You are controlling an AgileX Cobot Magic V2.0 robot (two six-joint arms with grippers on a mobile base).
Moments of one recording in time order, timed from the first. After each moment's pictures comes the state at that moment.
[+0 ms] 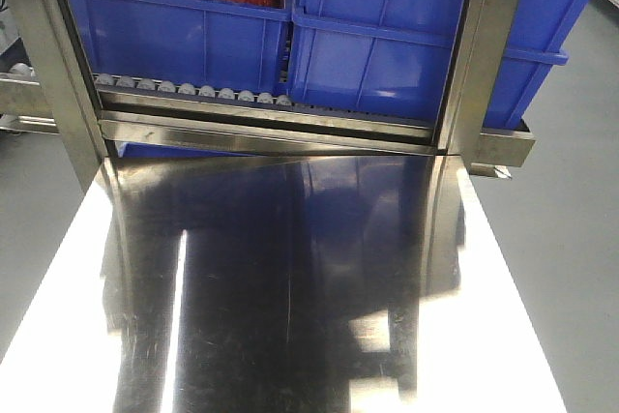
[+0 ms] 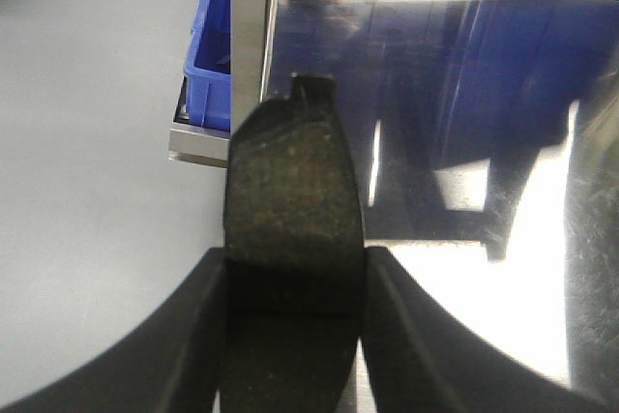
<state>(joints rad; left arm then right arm) -0.29 0.18 -0.61 0.24 1.15 -0.40 0.03 0.29 -0.58 -0.16 0.95 0.18</state>
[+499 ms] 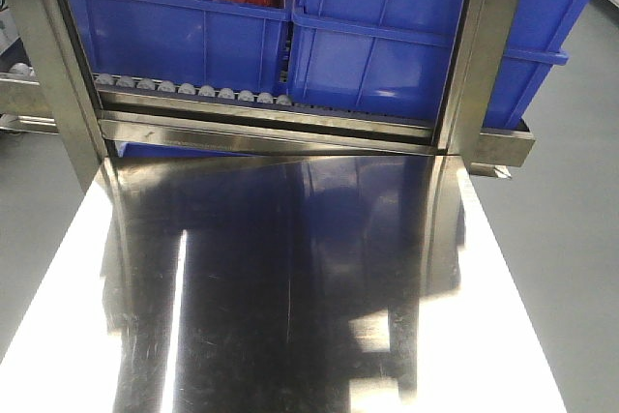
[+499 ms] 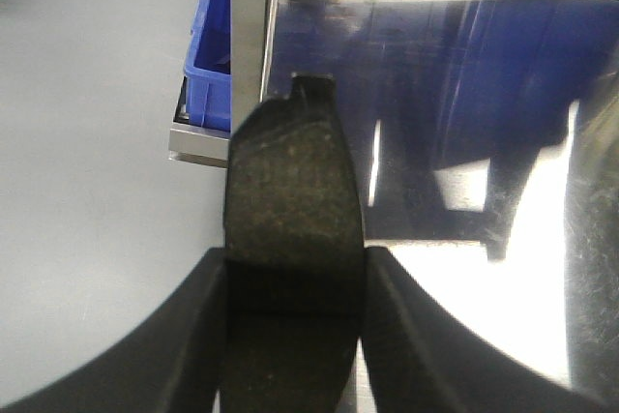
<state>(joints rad) -0.29 0.18 -0.61 0.24 1.15 -0.40 0.03 0.29 -0.40 -0.16 0.74 0.18</state>
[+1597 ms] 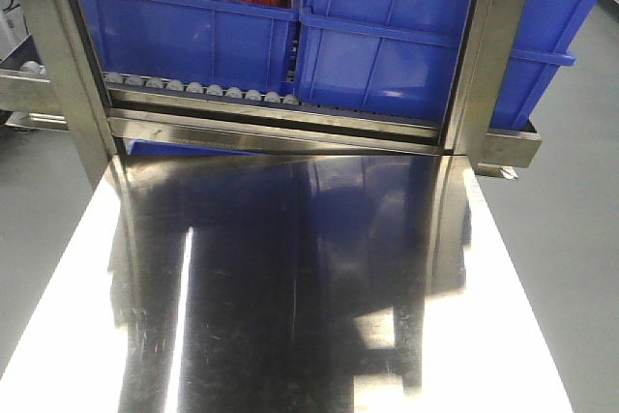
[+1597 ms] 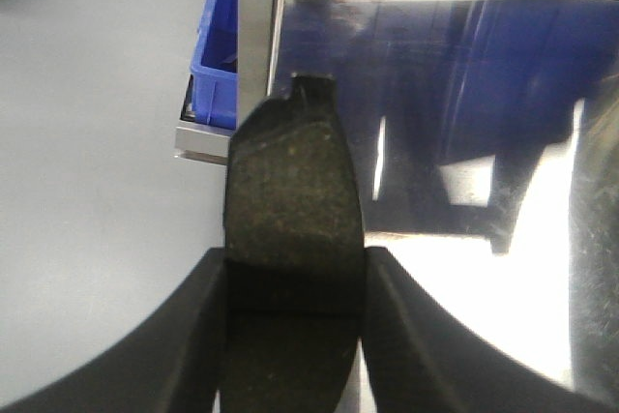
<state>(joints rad) -0.29 0.18 -0.61 0.24 1.15 -0.40 0.03 0.29 -0.40 -0.16 0.74 0.18</state>
